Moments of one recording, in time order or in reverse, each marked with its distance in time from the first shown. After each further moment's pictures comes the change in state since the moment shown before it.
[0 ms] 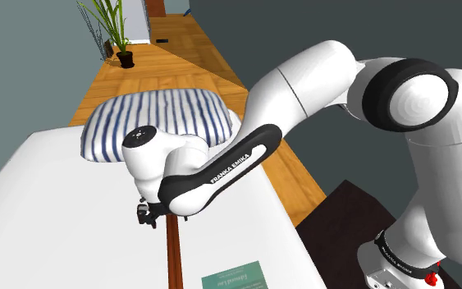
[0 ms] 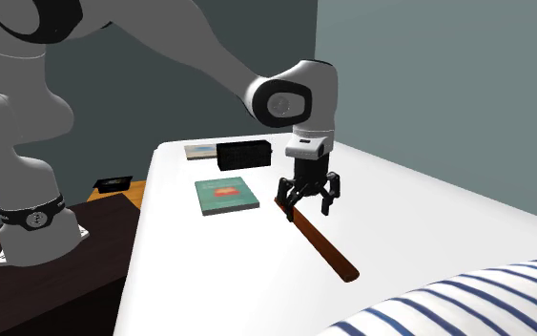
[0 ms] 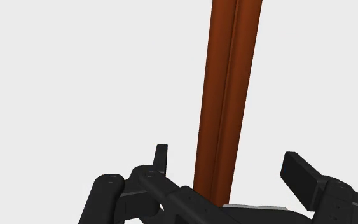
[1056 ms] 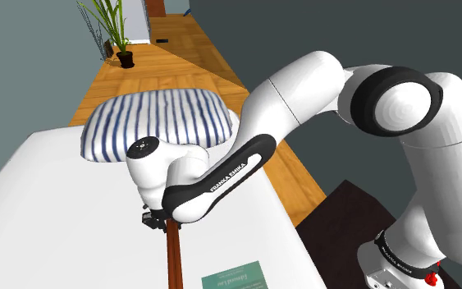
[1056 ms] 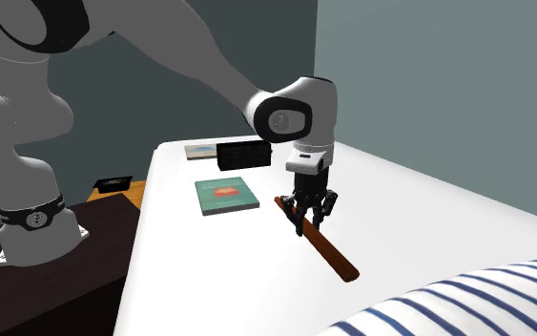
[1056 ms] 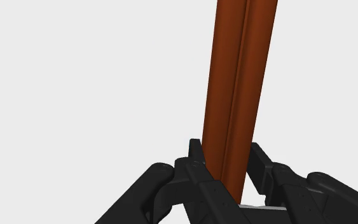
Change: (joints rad) arm 0.014 0.049 -0.022 0.000 -0.026 0.047 0.014
